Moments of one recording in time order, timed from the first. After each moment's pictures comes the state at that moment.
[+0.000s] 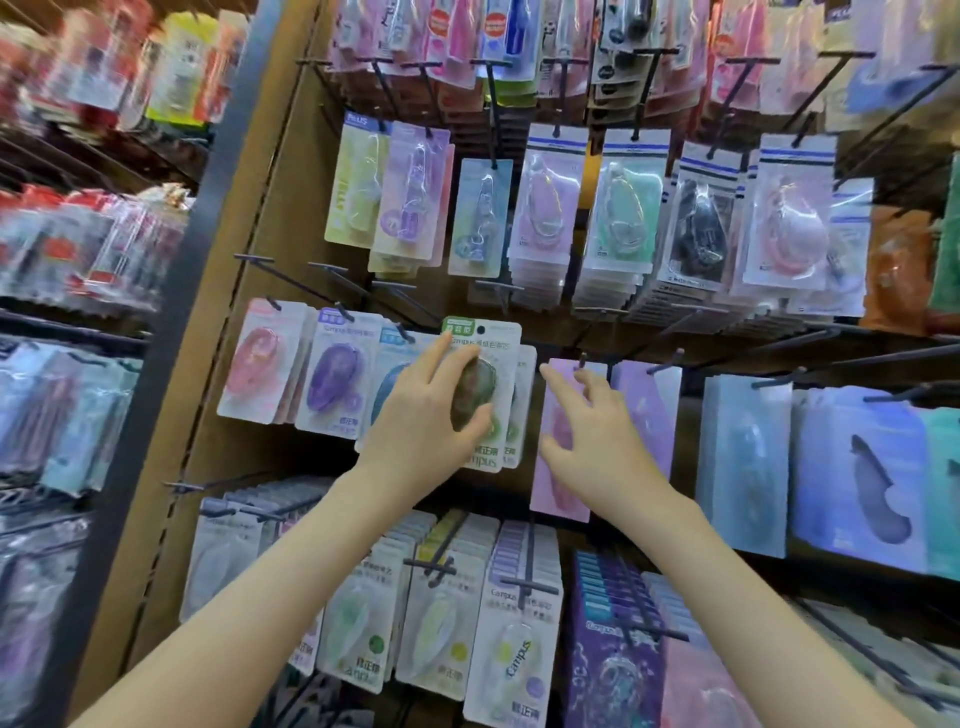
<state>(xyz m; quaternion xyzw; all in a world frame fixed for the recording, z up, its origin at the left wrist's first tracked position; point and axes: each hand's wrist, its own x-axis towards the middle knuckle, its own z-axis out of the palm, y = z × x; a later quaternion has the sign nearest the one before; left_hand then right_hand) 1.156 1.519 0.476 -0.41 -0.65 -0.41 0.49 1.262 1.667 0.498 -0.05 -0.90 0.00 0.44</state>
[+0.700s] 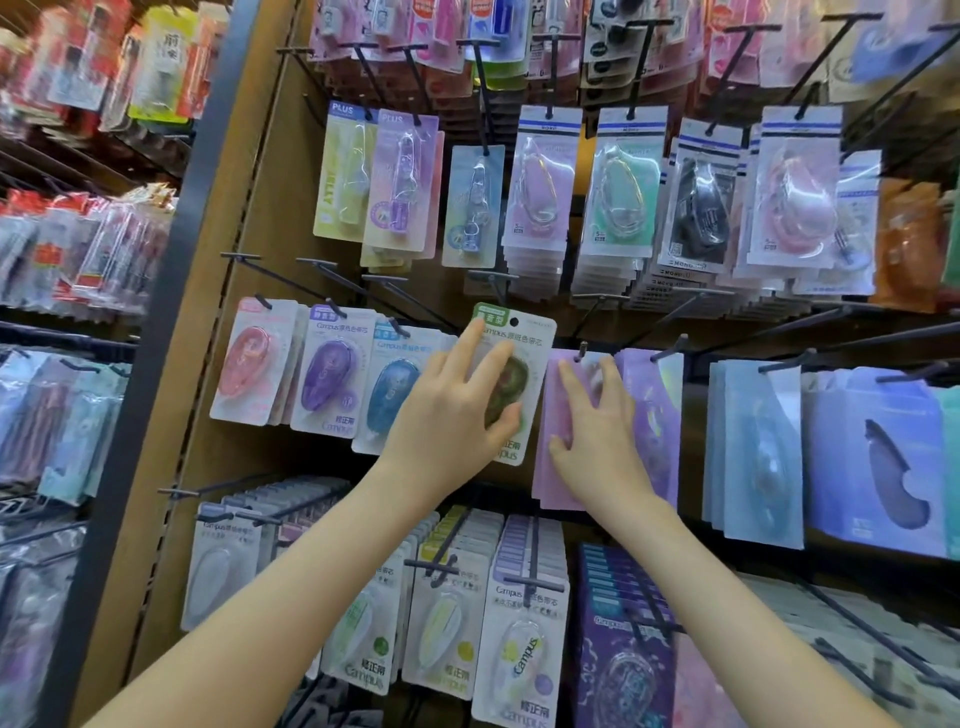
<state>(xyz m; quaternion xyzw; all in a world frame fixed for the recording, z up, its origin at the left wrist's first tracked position) 1.154 1.540 0.480 -0.43 -0.64 -0.30 0.56 1.241 1.680 0.486 -0.10 -0.87 0.06 0.47</state>
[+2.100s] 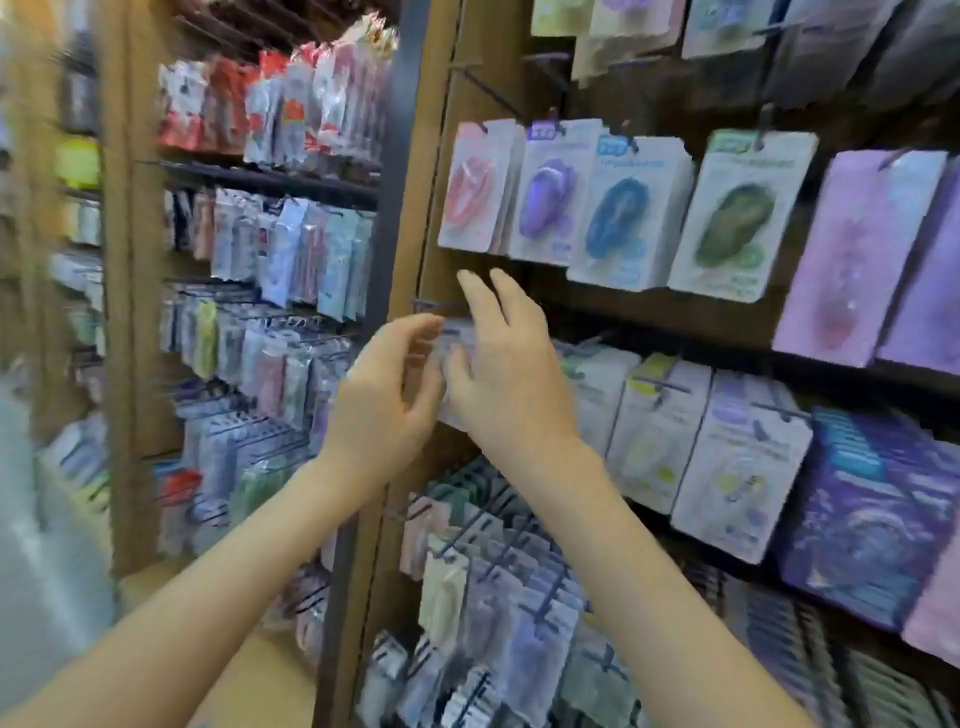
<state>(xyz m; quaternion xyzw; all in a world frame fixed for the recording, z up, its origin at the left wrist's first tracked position) 1.143 1.351 0.309 -0.29 -0.68 -0.45 0.50 1.198 1.460 0.365 0.18 -0.87 0.17 0.42</state>
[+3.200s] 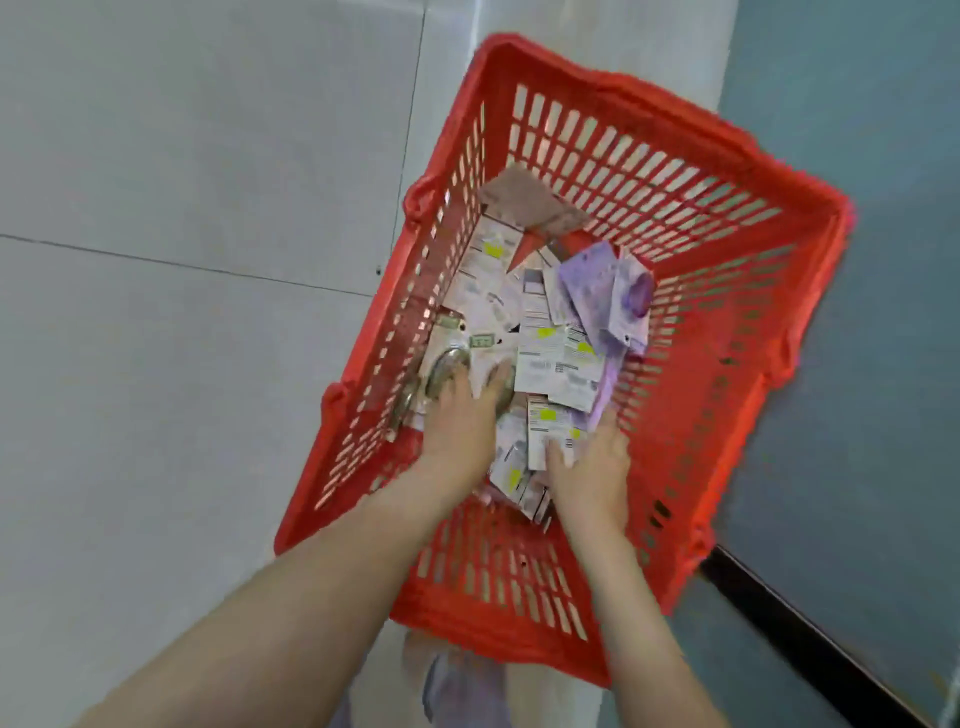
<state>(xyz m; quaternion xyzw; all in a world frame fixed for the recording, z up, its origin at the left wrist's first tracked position) 1.093 1.116 -0.827 0.38 -0.83 -0.29 -0.29 1.009 1.218 -0.767 0.04 -0.90 0.12 -0.41</state>
